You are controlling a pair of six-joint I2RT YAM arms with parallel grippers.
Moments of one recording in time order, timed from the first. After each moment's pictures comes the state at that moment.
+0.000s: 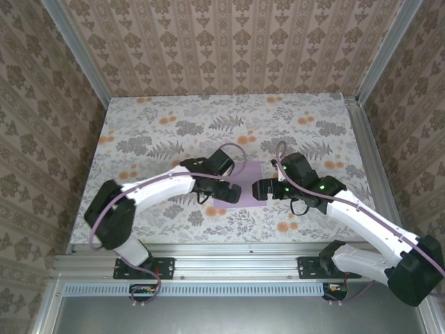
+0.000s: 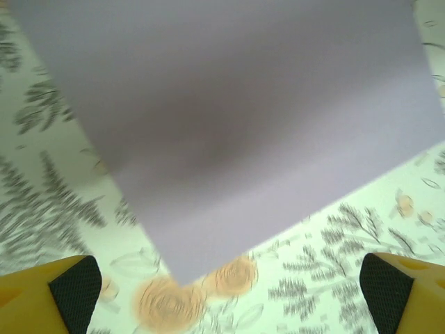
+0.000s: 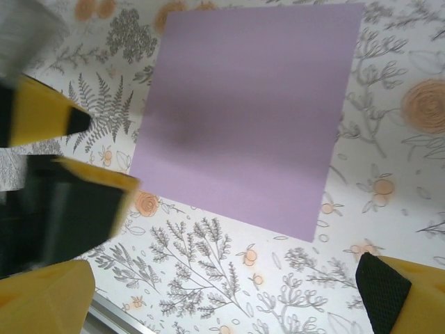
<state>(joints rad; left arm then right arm) -0.88 1.56 1.08 -0.69 0.03 -0.46 0.59 1.08 0.80 -0.60 -0.13 0.48</state>
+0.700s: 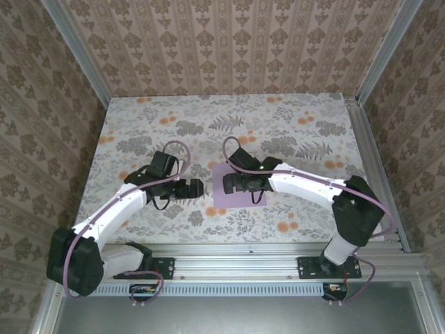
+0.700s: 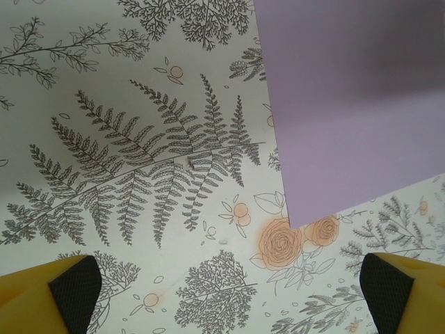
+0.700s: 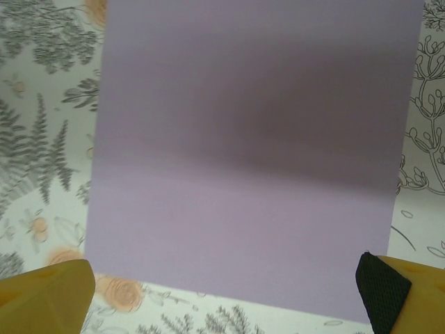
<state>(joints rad) -0.45 1.17 0.75 -0.65 0.26 -0.41 0.80 1.67 1.19 -0.67 0.18 0.66</state>
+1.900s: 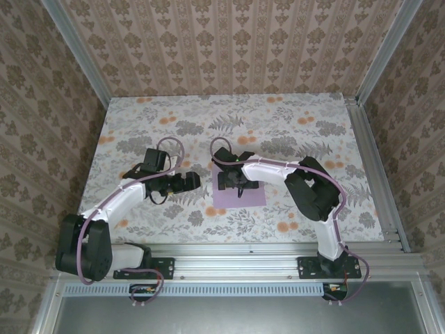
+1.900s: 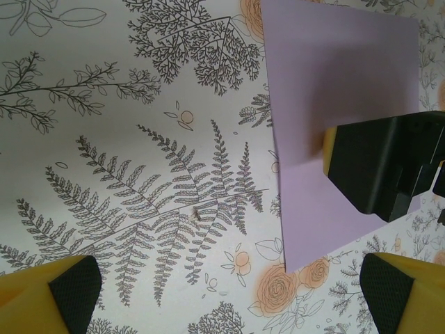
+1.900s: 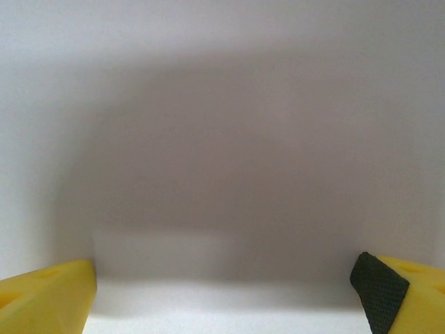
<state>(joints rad) -0.31 1.28 0.71 -0.48 0.42 -0.39 0.77 2.04 1.41 -0.69 0.23 0.76</state>
